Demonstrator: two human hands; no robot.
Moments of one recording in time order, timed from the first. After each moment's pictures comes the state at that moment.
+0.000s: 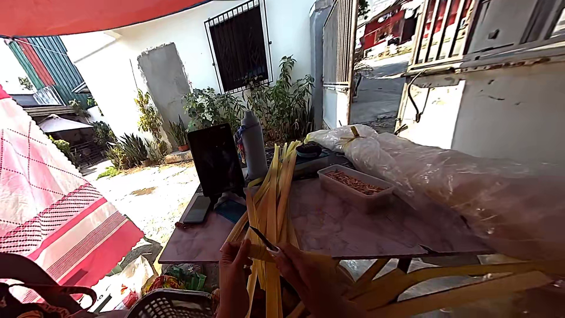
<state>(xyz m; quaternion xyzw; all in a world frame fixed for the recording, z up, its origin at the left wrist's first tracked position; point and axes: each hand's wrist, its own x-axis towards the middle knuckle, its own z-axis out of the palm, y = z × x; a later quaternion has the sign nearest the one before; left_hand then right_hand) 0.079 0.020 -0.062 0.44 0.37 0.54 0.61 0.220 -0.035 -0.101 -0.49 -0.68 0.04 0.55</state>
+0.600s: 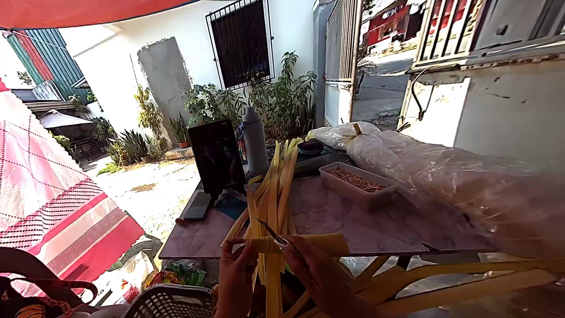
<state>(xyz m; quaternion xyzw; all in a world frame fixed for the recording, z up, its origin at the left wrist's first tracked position) 0.079 0.012 -0.060 0.38 0.29 0.56 0.68 0.229 -0.040 -0.094 -0.49 -0.67 -0.04 0.55</state>
